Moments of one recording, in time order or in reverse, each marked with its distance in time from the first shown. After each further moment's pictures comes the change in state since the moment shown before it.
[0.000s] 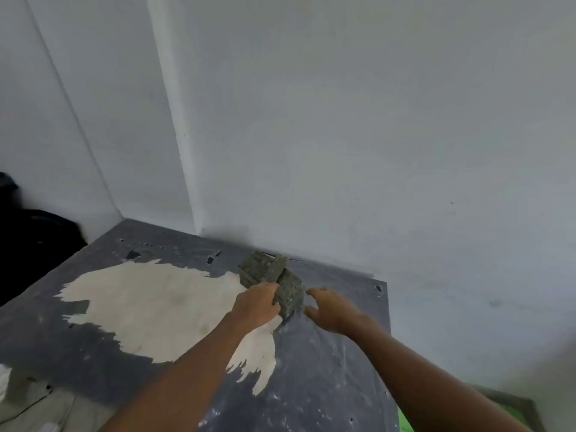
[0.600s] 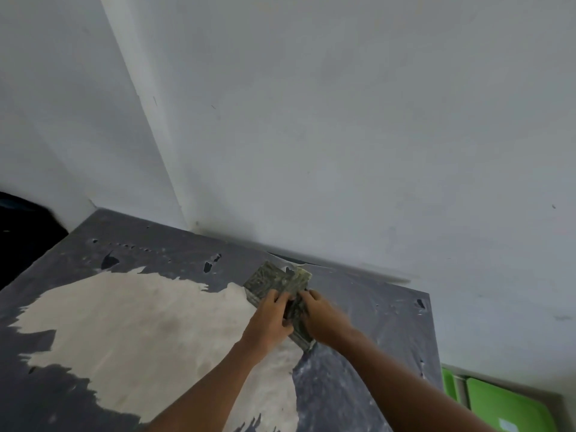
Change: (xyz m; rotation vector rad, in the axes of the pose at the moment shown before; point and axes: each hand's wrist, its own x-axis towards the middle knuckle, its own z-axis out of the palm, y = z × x) left_hand 0.150 -0.087 0.075 -0.252 -0.015 0.009; right_hand 0.201 -0.003 0.053 0.061 -0.039 0.042
